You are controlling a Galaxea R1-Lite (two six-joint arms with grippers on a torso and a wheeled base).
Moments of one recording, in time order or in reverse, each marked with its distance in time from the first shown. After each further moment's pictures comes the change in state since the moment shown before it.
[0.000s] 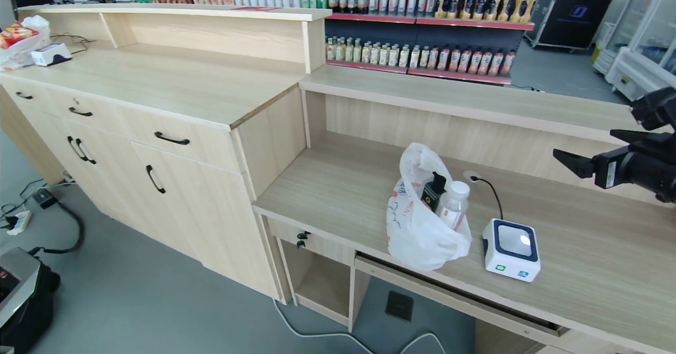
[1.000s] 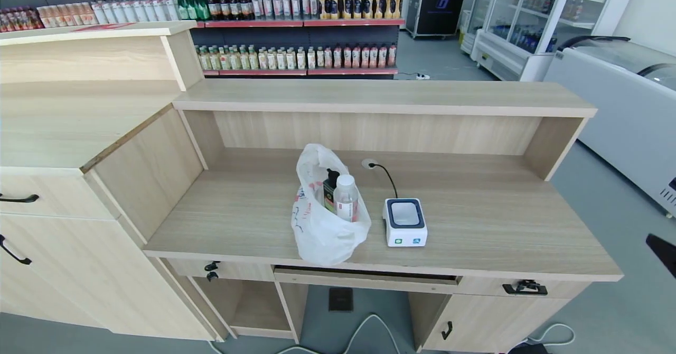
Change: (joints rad) left arm 0.001 0.000 0.000 0.000 0.000 0.000; right arm -0.077 -0.628 0.526 0.204 -0.240 0.290
